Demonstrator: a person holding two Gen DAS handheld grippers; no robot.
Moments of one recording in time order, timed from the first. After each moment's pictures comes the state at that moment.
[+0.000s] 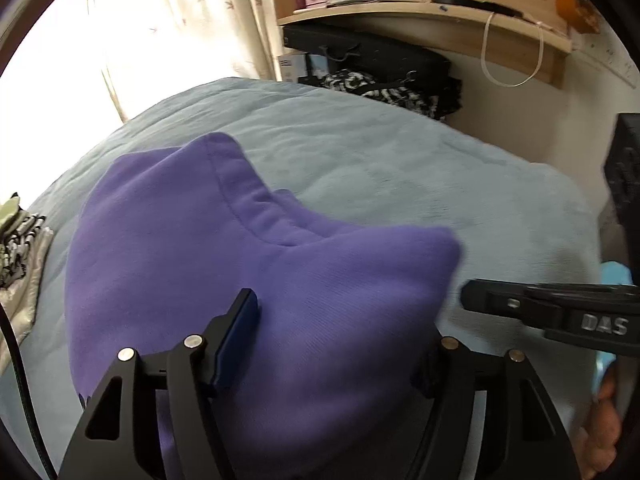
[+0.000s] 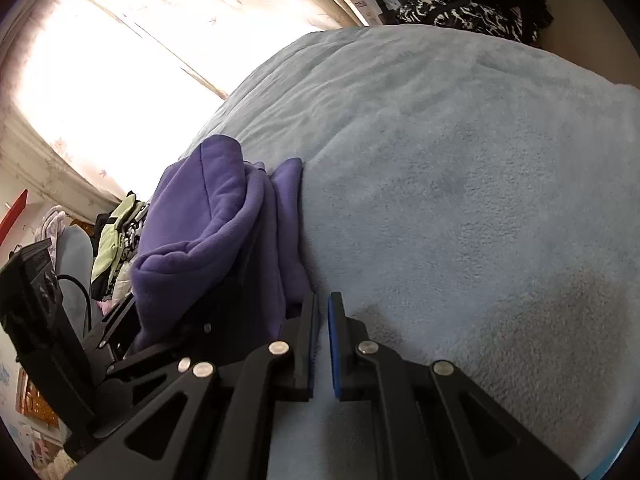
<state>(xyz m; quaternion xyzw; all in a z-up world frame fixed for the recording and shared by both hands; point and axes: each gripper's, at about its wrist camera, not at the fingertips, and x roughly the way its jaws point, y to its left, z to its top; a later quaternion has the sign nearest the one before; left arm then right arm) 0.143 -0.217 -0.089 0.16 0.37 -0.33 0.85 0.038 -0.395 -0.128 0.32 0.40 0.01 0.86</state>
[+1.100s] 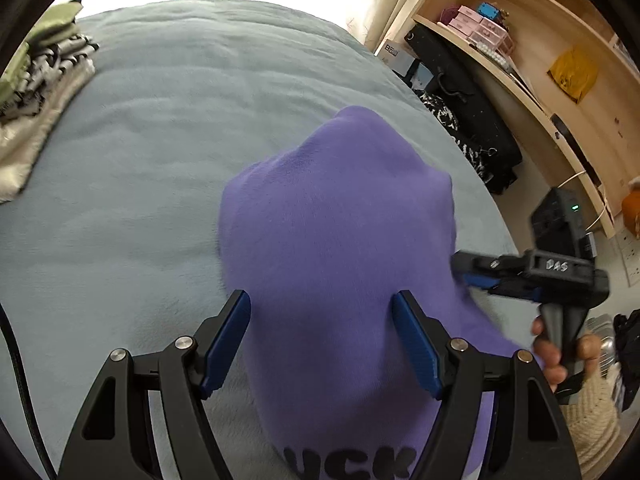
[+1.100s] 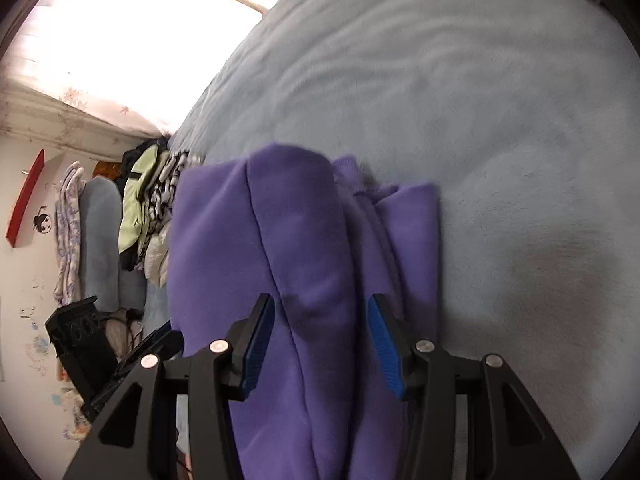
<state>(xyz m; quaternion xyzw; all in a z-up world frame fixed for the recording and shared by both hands) 0.305 -0.058 -0.107 -0.09 0.51 -0.28 0.81 0.240 -0.362 -0.129 0.32 0.54 0.16 0.76</state>
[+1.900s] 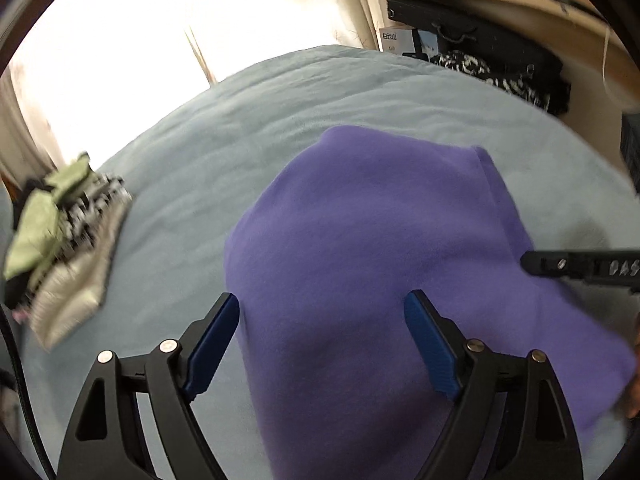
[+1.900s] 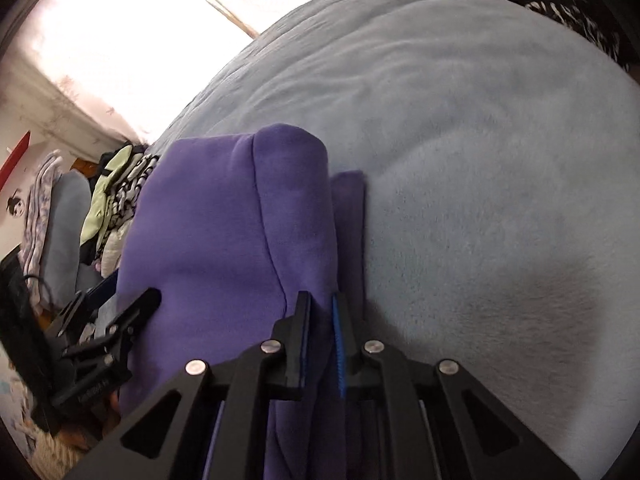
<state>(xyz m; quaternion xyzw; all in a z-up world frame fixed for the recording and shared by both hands) 0.255 -0.171 -0.104 0.19 0.40 -0.16 0.88 0.195 -0.388 -0.153 0.26 0.48 0.09 0.83</state>
